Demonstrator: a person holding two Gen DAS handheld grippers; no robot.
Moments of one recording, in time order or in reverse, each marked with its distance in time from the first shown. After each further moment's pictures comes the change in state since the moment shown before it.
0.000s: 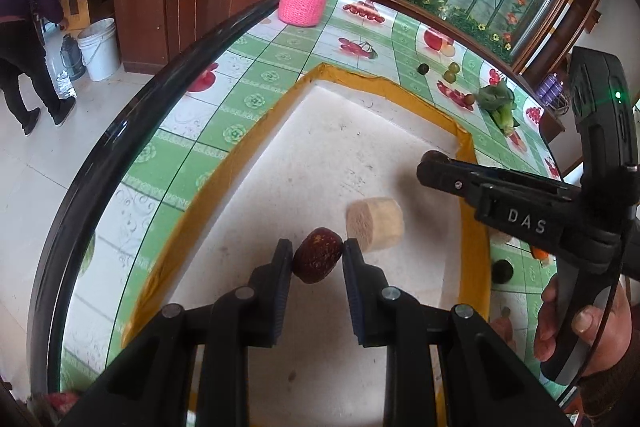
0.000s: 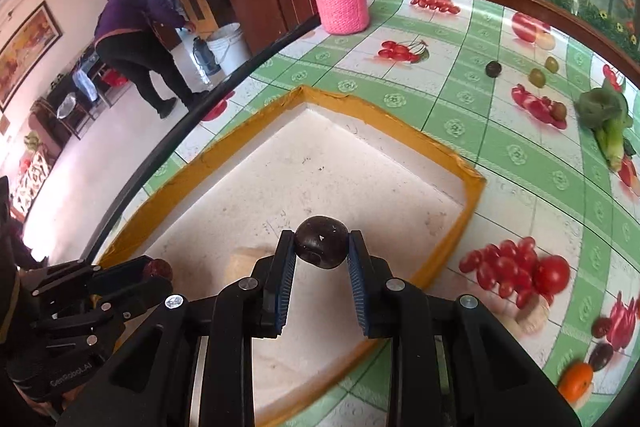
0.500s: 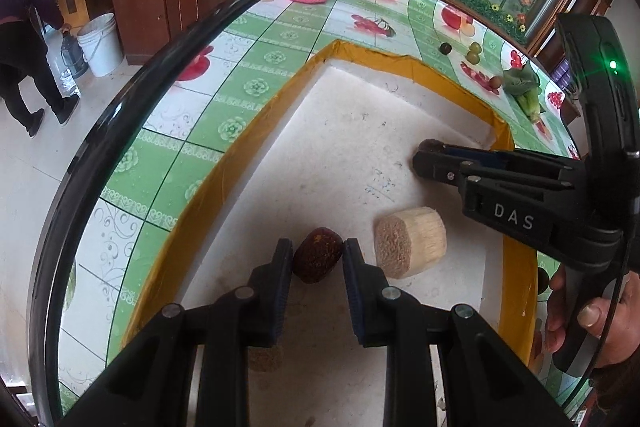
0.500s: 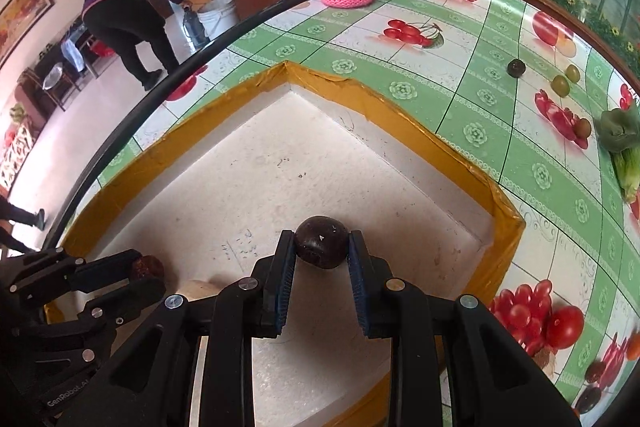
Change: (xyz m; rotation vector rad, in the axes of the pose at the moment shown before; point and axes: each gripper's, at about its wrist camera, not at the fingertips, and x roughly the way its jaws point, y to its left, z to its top) left arm 0.031 0.005 0.008 0.023 0.055 0.050; right arm 0.043 -0.005 0.012 -0.073 0.070 -0.059
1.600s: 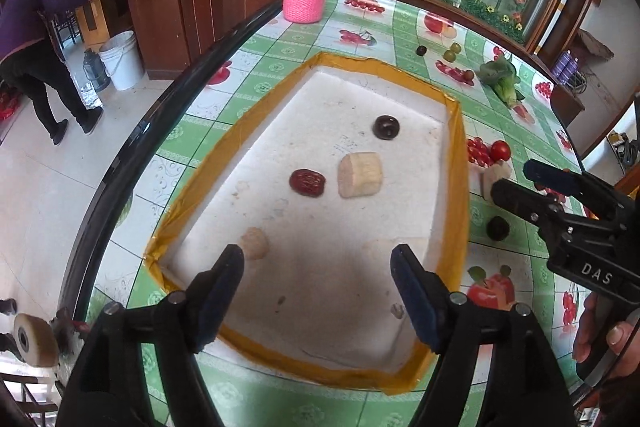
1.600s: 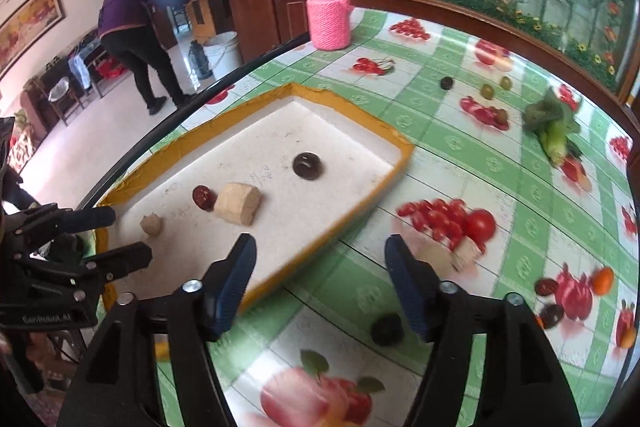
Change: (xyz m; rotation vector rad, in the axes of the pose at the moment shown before) left arm -0.071 -0.035 -0.045 0.028 -0.049 0.079; right arm -0.119 -0.013 -0.089 0.012 -0.174 -0.045
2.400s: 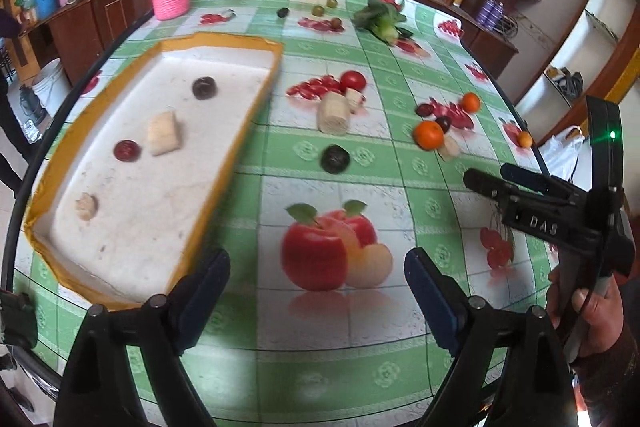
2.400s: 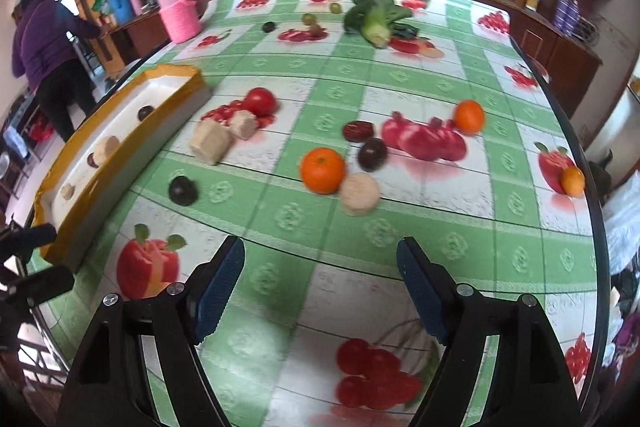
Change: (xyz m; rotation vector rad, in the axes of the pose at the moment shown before) left arm -0.012 -0.129 -0.049 0.191 0.063 -0.181; right arm -0.060 -0.130 -0.112 0.314 0.030 -0.191
